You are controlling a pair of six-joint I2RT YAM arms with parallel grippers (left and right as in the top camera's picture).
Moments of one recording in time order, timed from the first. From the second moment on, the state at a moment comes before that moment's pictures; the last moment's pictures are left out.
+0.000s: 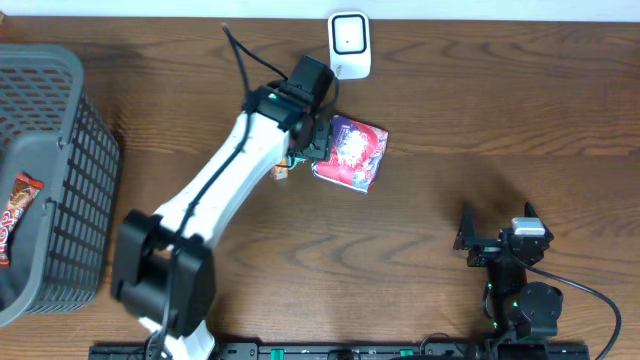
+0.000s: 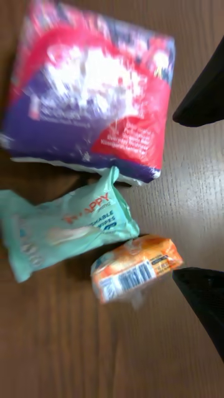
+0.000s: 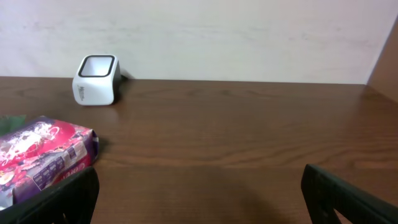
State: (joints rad) left arm -0.47 1.82 1.55 -0.94 -0.04 -0.30; right arm 0.00 0.01 0.01 -0.07 0.01 0.00
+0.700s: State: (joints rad) left arm -0.41 1.37 1.56 -1.32 -0.04 -0.30; right arm 0.00 0.01 0.01 -0.07 0.01 0.00
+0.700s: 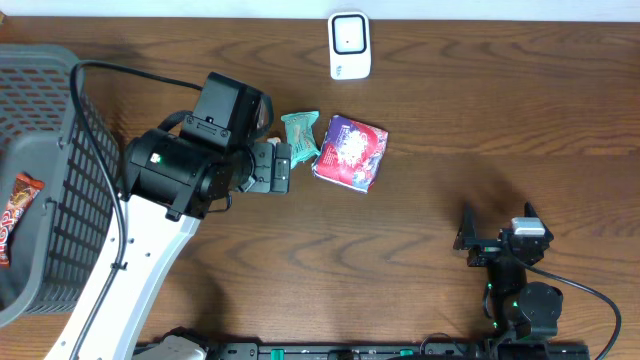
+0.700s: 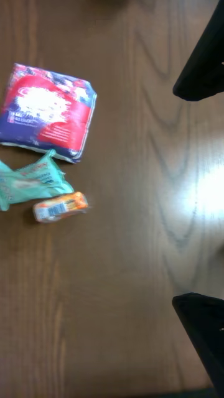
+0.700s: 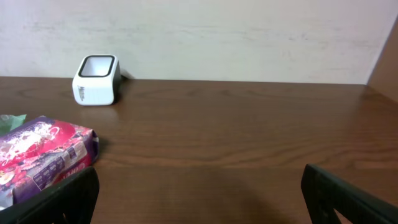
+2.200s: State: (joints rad) left arm 0.02 1.37 1.56 -1.20 0.19 -0.38; right arm 0.00 0.01 0.01 -0.07 0.01 0.00
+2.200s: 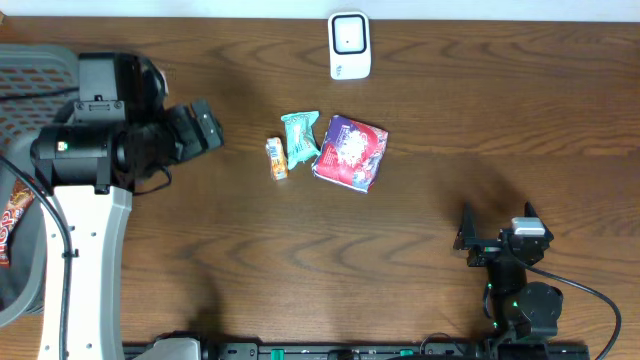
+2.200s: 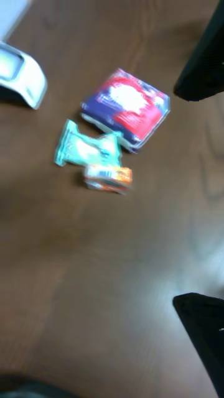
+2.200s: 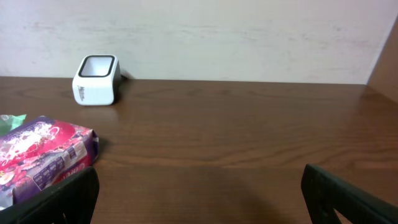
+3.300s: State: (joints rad) left arm 0.46 1.38 1.67 -1.06 -0.45 -0.50; right arm 0.00 0.01 0.01 -0.07 0.01 0.00
